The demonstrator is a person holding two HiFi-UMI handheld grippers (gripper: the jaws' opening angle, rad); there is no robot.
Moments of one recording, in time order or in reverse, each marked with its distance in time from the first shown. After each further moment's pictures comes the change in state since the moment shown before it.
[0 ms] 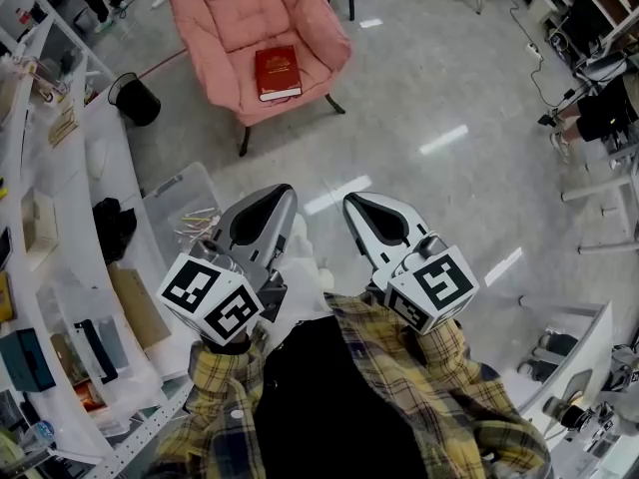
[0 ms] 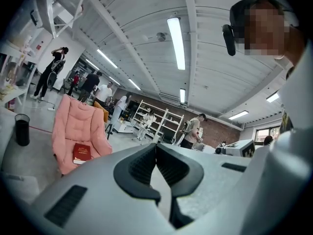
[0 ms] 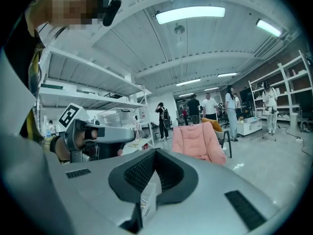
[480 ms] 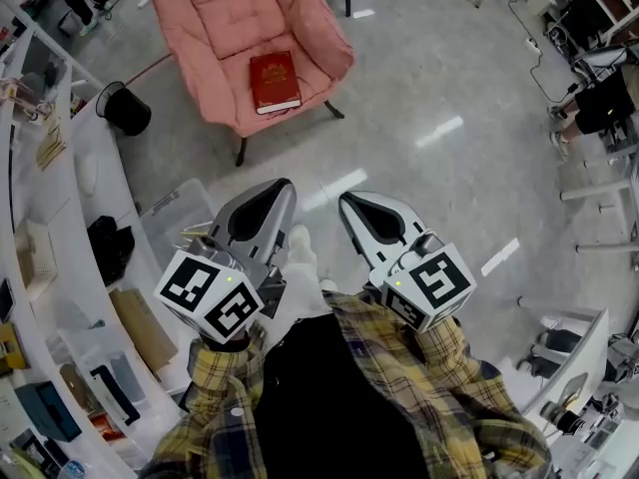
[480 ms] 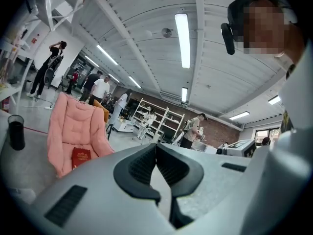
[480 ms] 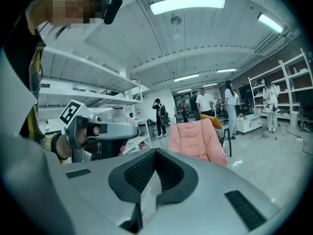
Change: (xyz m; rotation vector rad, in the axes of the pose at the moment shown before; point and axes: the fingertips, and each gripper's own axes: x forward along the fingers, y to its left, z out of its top) left arm 0.070 0.089 0.042 -0.009 0.029 -0.016; right arm 0.099 -0.057 0.013 0.014 0.047 -0.015
